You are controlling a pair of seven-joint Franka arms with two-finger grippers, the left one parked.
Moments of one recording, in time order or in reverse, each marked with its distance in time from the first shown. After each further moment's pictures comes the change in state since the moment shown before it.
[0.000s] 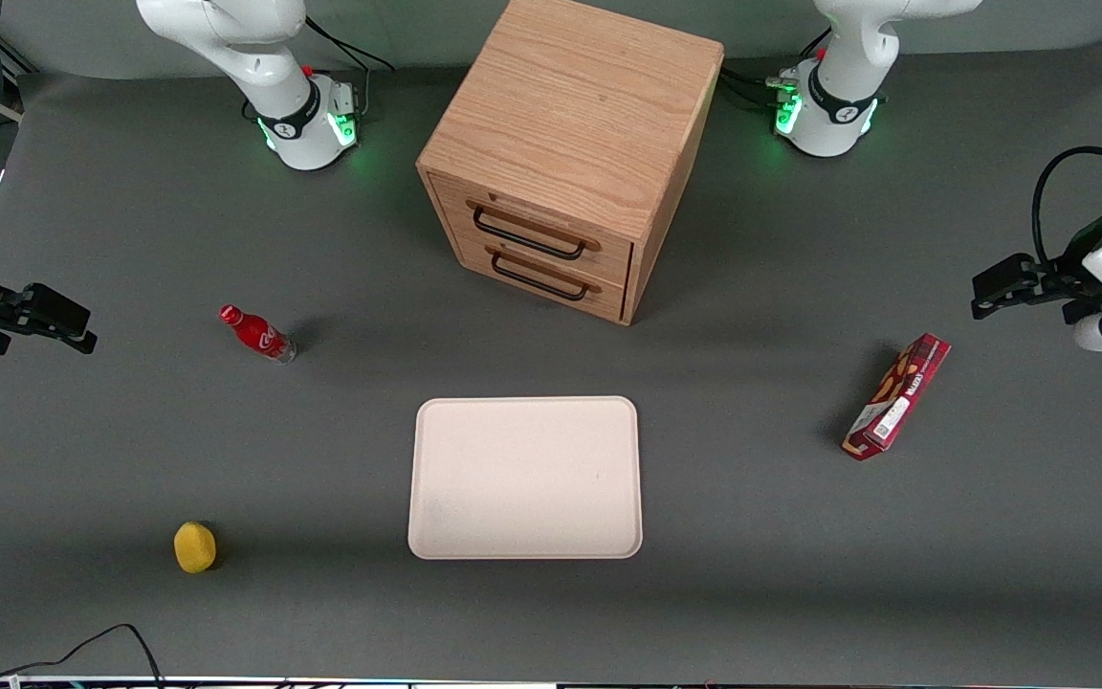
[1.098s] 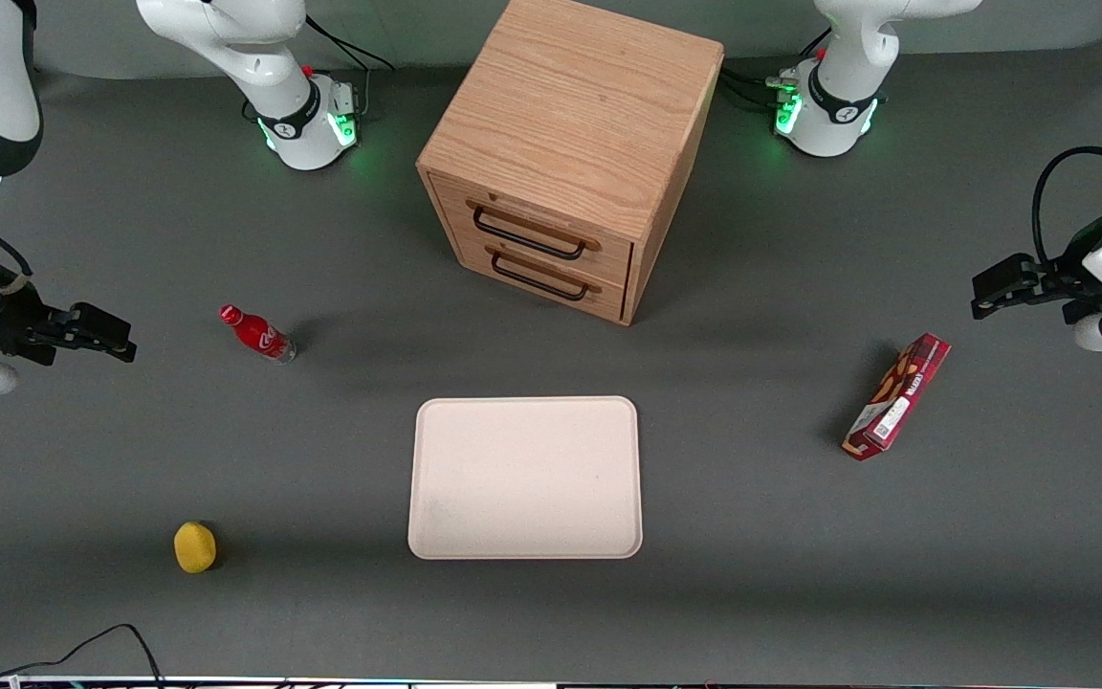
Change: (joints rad) arm -0.009 0.038 0.022 -0.037 0.016 0.018 0.000
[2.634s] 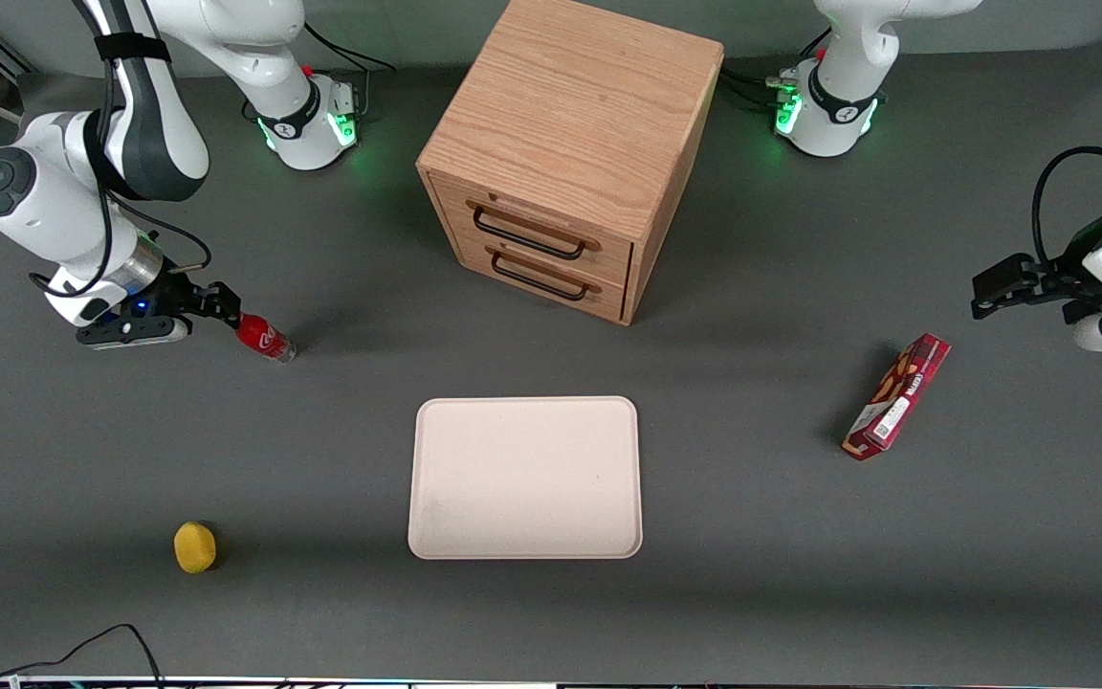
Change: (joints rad) arm -0.092 -0.281 0.055 -0.898 0.068 0.619 -0.134
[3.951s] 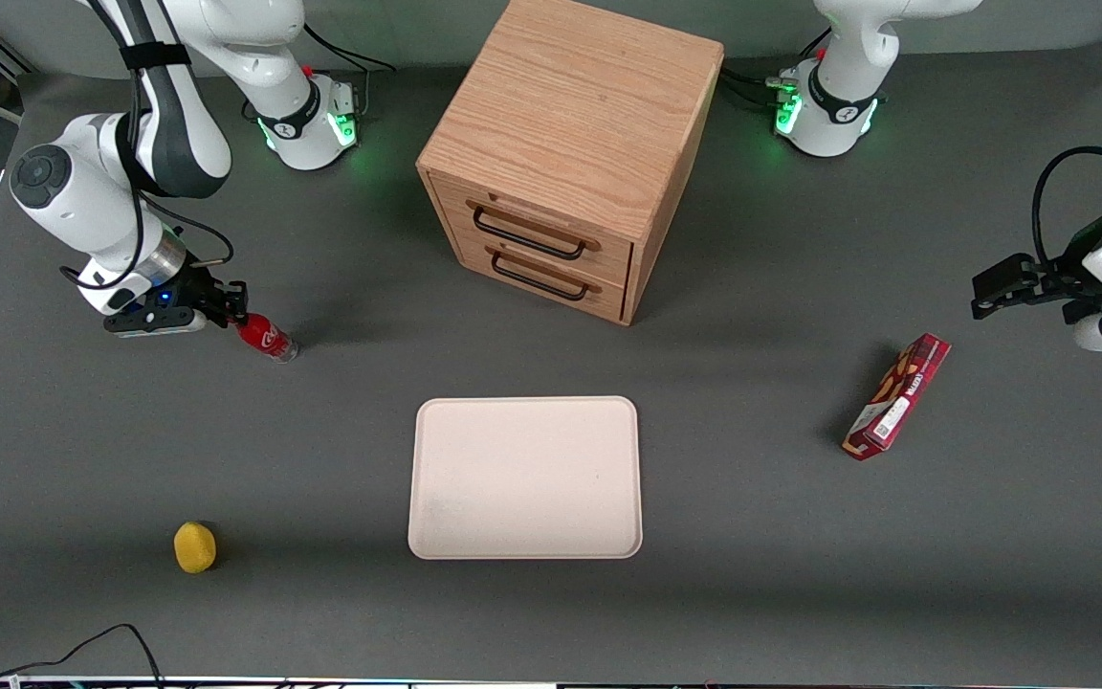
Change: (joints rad) arm 0.001 -0.021 0.014 -0.116 0.037 0.130 -0.001
